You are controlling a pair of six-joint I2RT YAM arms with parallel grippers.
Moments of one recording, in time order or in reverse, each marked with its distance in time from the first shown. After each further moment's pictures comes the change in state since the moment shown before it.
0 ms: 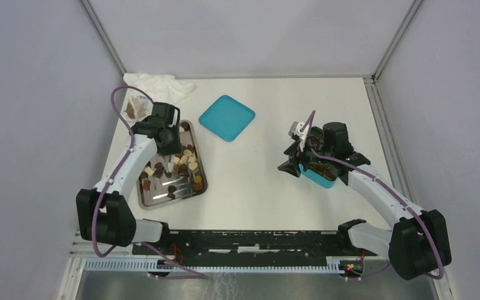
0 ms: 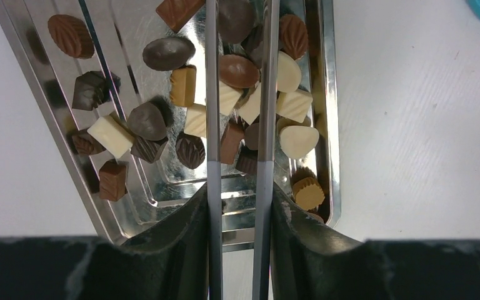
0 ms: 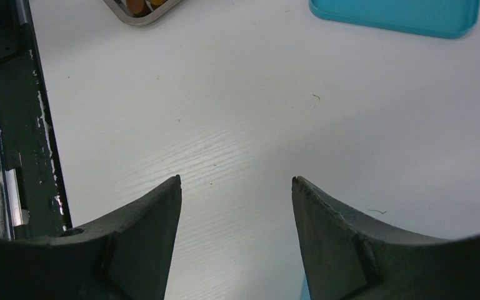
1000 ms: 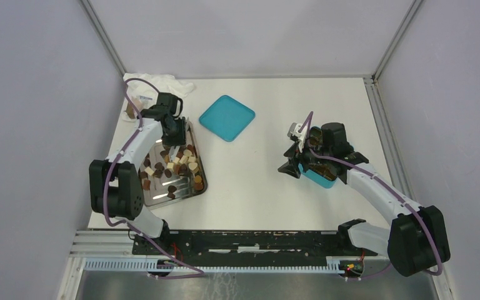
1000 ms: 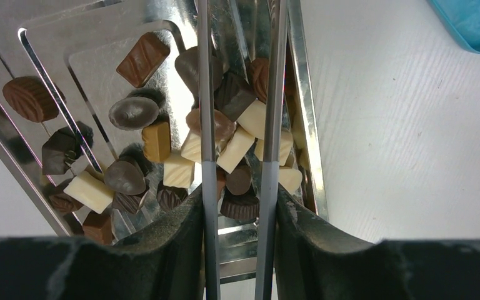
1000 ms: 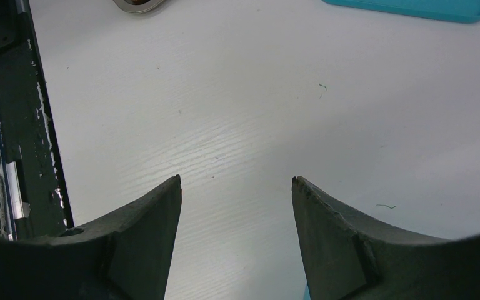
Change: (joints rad) left arm 0.047 0.238 0.127 0.044 0.103 0.070; right arm 0.000 0.024 0.001 -0.024 0.000 -0.018
